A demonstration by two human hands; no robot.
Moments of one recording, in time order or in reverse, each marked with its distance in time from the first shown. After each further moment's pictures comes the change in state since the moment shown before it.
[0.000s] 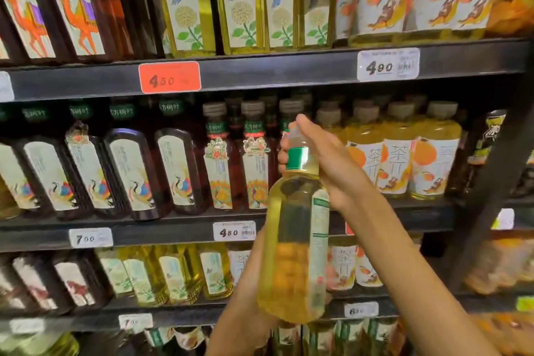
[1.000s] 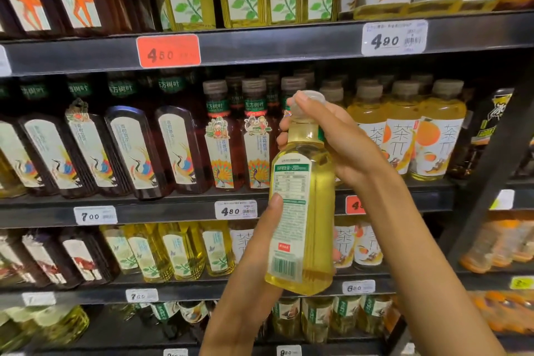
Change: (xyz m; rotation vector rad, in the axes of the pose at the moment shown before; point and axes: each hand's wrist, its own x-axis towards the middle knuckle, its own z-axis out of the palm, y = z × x) left_hand -0.021 -0.008 0.009 0.209 -0.027 0.224; right_hand -0.007 -0.010 -0.001 -0.140 -0.068 -0.036
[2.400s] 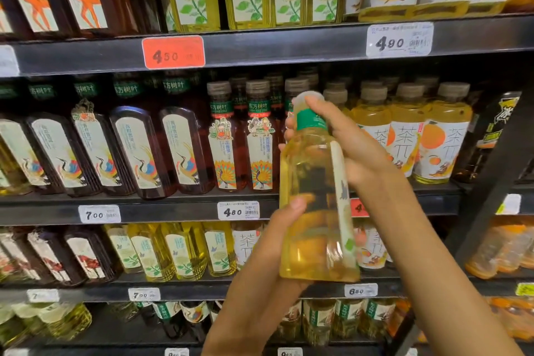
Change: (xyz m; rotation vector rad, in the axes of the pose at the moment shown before) left_hand -0.020 0.022 0.038 0.103 0.015 -0.005; right_hand -0.008 -0.014 0.013 0.196 0.101 0.160
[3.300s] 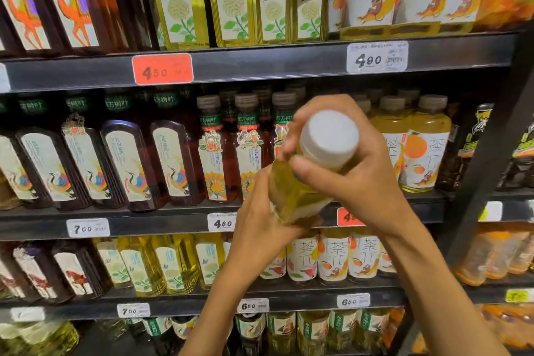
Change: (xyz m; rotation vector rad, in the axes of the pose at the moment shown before) left_hand 0.061 -0.001 -0.031 1.018 0.376 0.609; right_hand -0.046 0.003 -0.006 -0.710 -0.246 -0.850
